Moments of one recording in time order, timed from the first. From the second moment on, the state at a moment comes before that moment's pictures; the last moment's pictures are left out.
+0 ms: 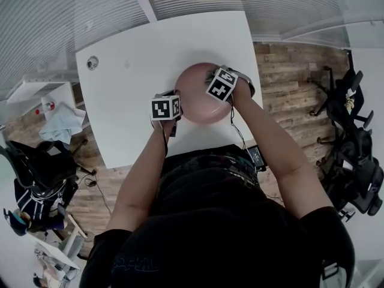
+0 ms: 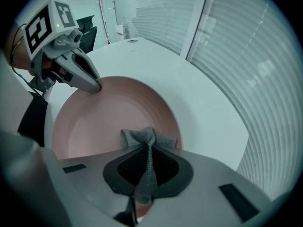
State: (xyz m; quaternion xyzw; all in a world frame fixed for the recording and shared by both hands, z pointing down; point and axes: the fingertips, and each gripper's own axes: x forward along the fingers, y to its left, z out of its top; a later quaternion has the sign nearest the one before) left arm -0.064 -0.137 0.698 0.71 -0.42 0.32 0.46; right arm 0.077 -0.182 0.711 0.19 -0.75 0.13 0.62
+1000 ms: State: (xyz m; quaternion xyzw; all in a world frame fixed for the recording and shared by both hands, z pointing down) left arm -0.067 -0.138 0.699 0.70 -0.43 0.31 0.47; right arm -0.007 -0.044 0.705 0.02 -0.80 0.14 0.58
